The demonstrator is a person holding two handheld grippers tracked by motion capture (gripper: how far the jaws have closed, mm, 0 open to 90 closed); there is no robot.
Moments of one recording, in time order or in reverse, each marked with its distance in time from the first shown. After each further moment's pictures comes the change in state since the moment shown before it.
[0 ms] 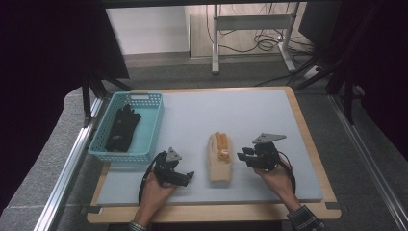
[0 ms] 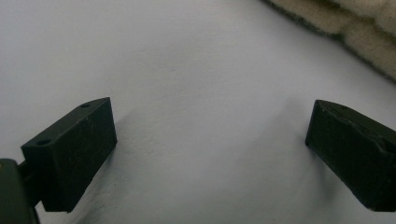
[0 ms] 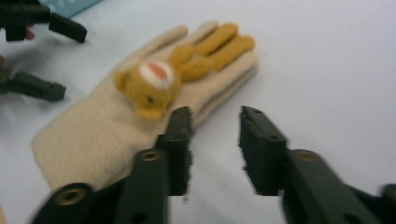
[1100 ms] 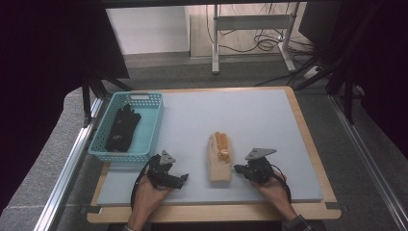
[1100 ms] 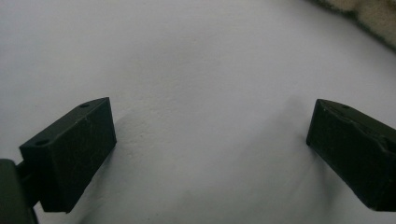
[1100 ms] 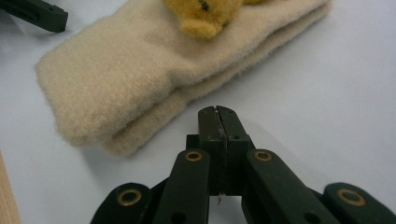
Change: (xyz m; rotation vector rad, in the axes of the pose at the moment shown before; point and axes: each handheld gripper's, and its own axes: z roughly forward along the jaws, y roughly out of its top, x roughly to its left) left arm 0.004 -0.015 -0.014 0.006 0.030 -0.035; right arm 0.017 -0.038 0.024 0.061 0.081 -0.074
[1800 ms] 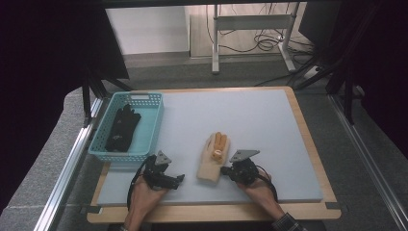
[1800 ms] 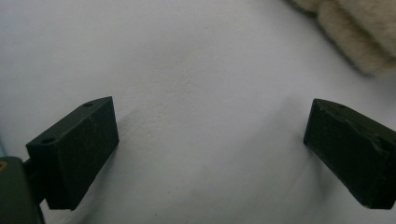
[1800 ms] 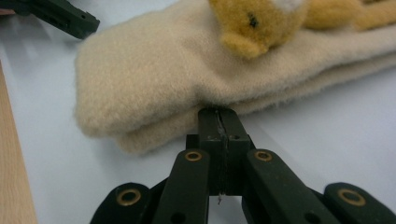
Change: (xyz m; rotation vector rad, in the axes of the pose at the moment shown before) left arm 0.008 -0.006 -0.008 0.009 -0.006 0.003; right arm 0.029 0.018 0.028 0.000 0.055 -0.058
